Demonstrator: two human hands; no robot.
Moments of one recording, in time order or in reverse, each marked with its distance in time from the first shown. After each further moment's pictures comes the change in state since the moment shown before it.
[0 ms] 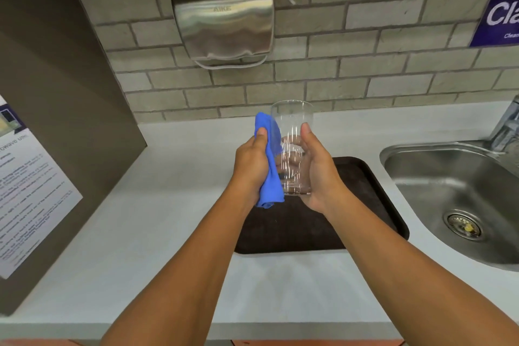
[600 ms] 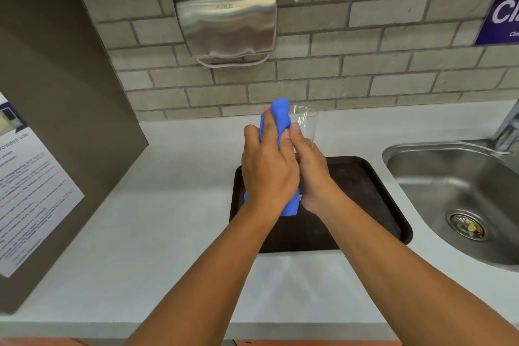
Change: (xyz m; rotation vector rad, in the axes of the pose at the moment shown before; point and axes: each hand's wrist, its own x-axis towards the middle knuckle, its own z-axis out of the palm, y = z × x) left_hand -0.021 -0.012 0.016 0.716 0.309 0.648; right_hand 0.003 0.008 0.019 -0.118 0.135 -0.063
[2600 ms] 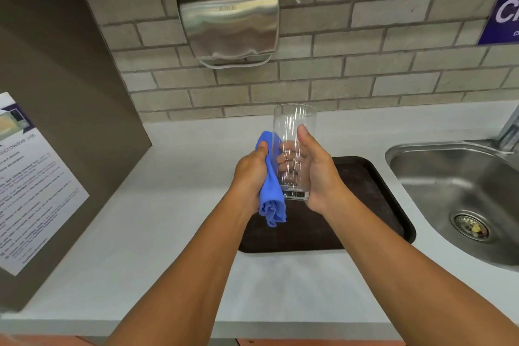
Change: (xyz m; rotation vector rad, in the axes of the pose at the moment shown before) left_hand 0.016 -0.024 -0.016 -0.680 -0.352 -0.813; right_hand 0.001 0.000 -0.012 0.062 -0.170 0.043
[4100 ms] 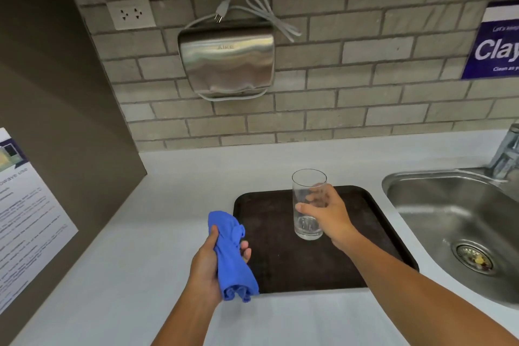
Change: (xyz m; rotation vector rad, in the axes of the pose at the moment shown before) left_hand 0.026 -0.096 -0.087 -0.624 -0.060 -0.280; right_hand 0.056 0.048 -0.095 -0.529 0.332 -0.131
